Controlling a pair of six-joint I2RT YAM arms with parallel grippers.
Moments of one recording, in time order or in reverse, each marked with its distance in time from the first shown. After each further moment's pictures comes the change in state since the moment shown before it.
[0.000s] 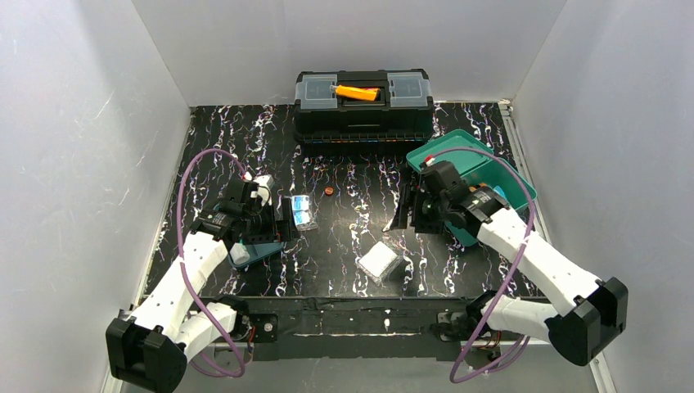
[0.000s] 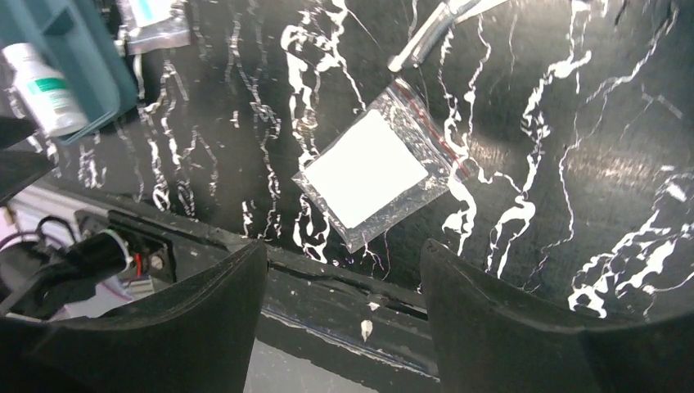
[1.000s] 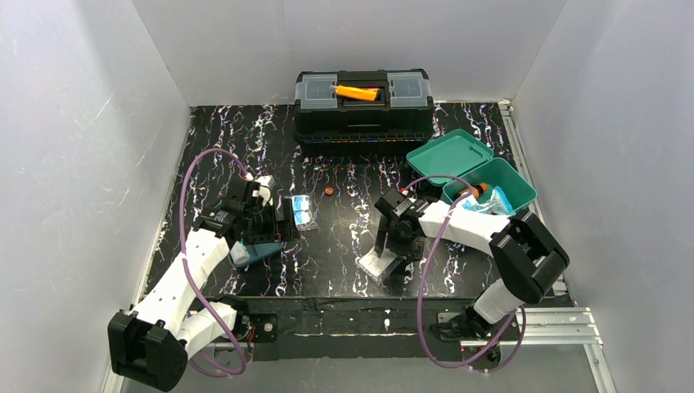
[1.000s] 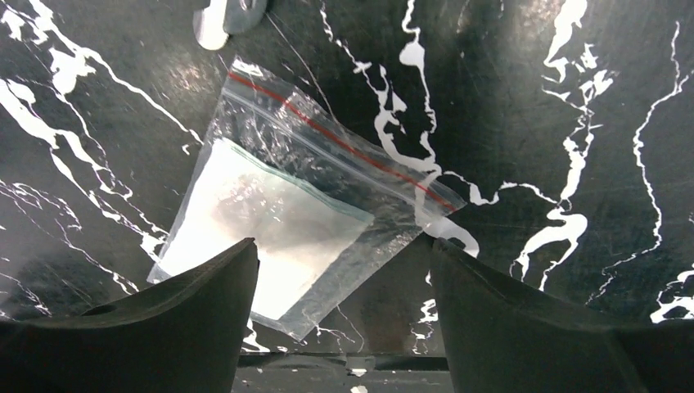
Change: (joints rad) left arm 0.000 0.027 0.000 -0.001 0.000 -0.001; right arm 0.196 0.425 -0.147 0.134 0.192 0.313
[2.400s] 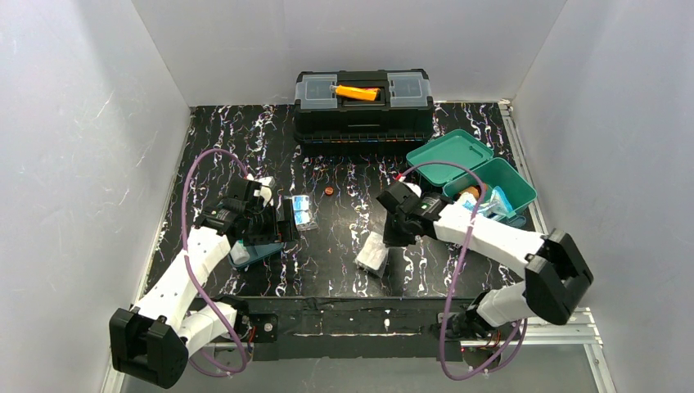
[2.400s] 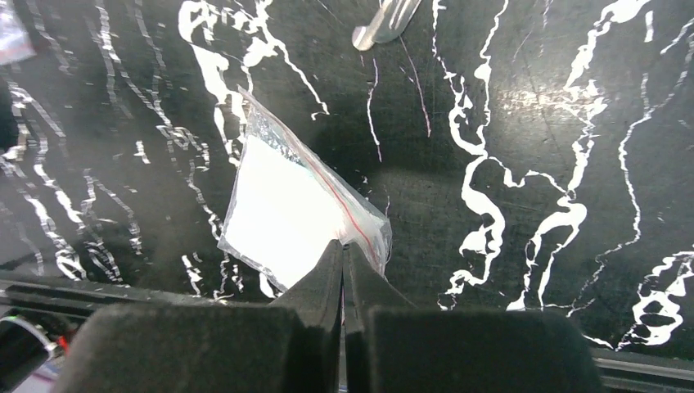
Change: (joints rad) left arm 0.000 0.018 0.000 -0.007 0.000 -0.003; right arm 0.050 -0.119 0.076 -0.027 0.041 -0.061
